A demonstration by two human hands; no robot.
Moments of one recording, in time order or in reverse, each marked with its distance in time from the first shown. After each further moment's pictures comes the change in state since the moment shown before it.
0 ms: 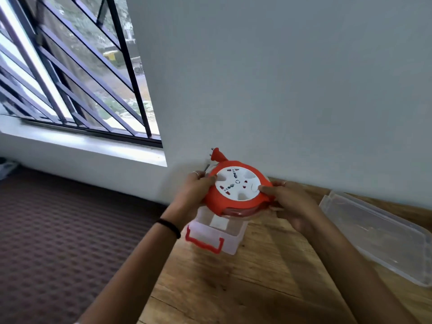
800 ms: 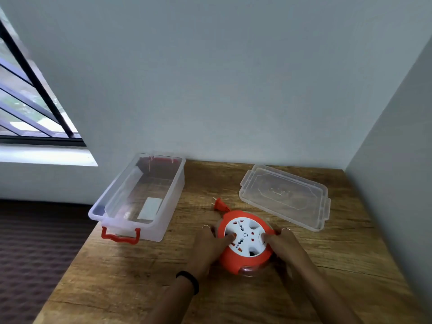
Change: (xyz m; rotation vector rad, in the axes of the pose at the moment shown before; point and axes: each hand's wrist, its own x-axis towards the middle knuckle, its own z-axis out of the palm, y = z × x) left_hand -0.072 -0.120 0.189 0.427 -0.240 -0.138; right_hand -0.044 0.167 -0.161 0.004 0.299 0.297
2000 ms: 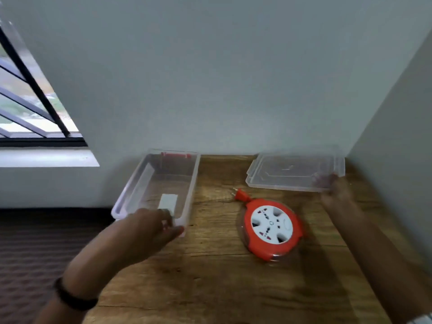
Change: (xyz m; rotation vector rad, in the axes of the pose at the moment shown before) left_hand -0.064 0.012 -0.208 0.917 -0.176 0.352; right_hand 0.023 -0.074 -0.041 0.899 0.321 -0.309
